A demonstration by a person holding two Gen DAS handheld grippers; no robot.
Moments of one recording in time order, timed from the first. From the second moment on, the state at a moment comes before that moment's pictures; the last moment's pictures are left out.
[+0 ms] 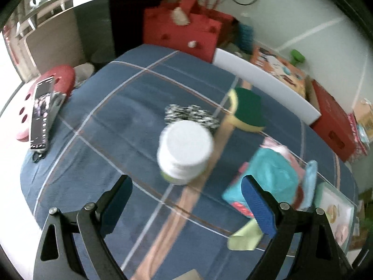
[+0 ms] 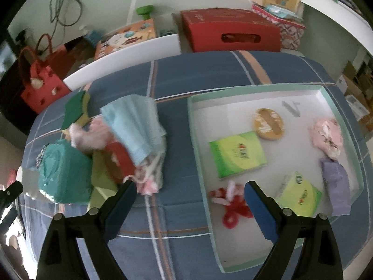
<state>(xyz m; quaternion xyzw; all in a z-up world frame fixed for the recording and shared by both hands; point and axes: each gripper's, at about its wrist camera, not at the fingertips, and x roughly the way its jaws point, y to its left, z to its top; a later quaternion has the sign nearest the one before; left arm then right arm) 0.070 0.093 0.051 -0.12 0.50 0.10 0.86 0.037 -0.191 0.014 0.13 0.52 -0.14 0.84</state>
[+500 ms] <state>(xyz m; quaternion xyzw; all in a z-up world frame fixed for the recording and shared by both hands) 0.064 0.137 0.048 -0.16 0.49 0.10 0.85 0.054 -0.157 0.015 0.12 0.50 -0.11 0.85</state>
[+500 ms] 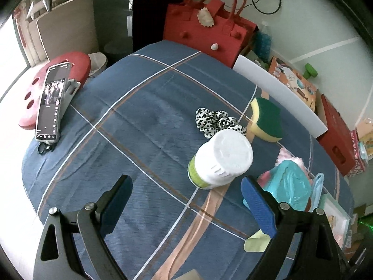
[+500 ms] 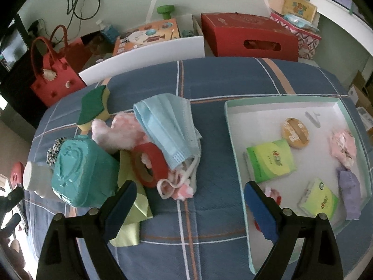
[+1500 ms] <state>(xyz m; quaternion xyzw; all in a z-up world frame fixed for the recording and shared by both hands) 0.067 0.075 0.012 -0.13 0.56 0.01 0.82 0.072 -0.181 -0.004 0.14 0.49 -0.10 0.86</state>
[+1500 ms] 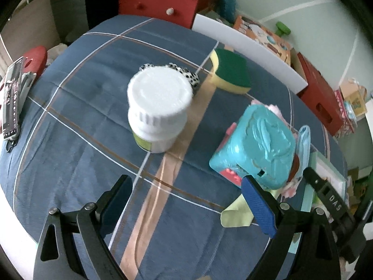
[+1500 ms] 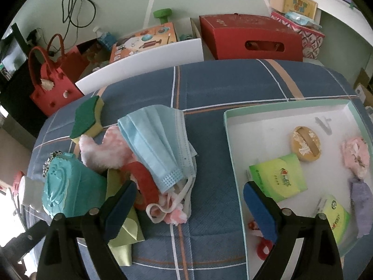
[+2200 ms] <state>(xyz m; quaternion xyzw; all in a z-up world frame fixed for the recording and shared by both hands) 0.074 0.001 -0.031 -0.05 0.61 -0.05 0.79 0.084 -0.192 -0.009 0.18 0.46 -0.05 0.87</state>
